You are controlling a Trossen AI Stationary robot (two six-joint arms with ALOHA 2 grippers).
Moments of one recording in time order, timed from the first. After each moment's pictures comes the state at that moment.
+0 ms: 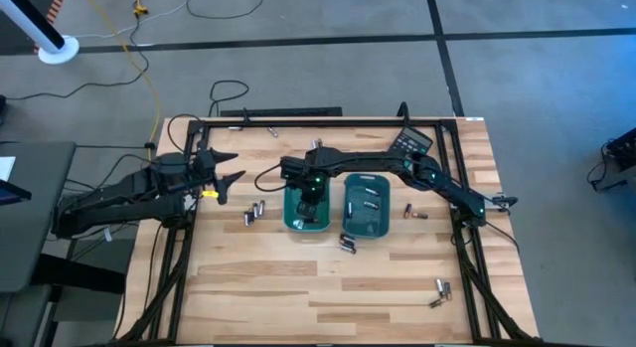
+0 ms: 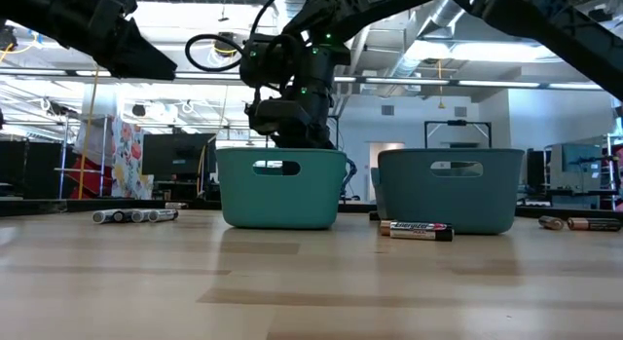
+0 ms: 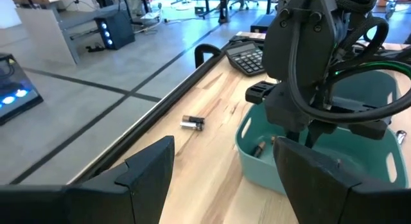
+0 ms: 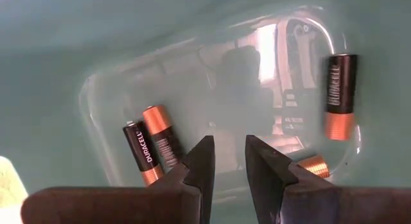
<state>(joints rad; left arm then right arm) 0.29 0.36 0.46 -0.33 -0.24 0.05 -0.15 2.36 2.08 -1.08 -0.11 0.16</state>
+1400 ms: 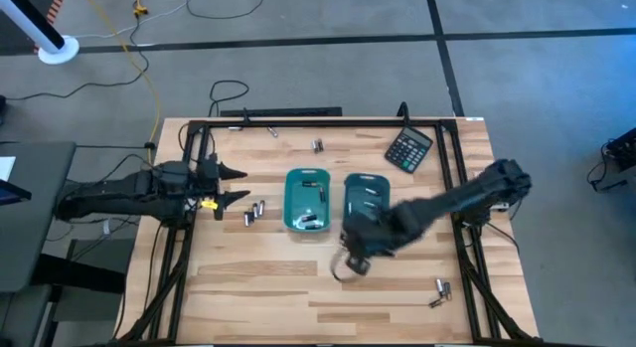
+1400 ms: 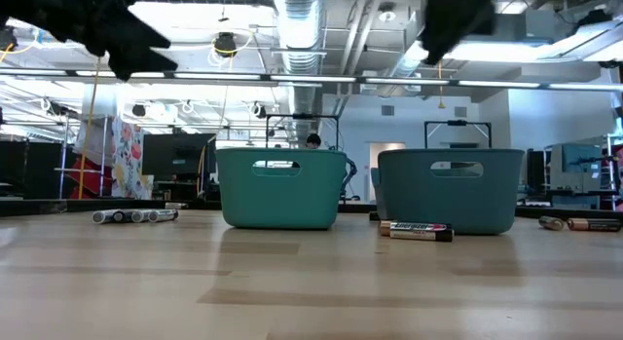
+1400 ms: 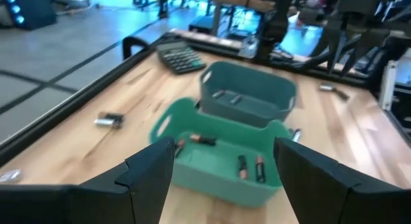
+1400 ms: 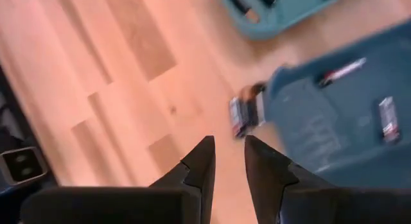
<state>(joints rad) 0.07 0.40 0.46 -0.29 -0.17 -0.14 0.38 1.68 1.48 -0.99 0.19 0.88</state>
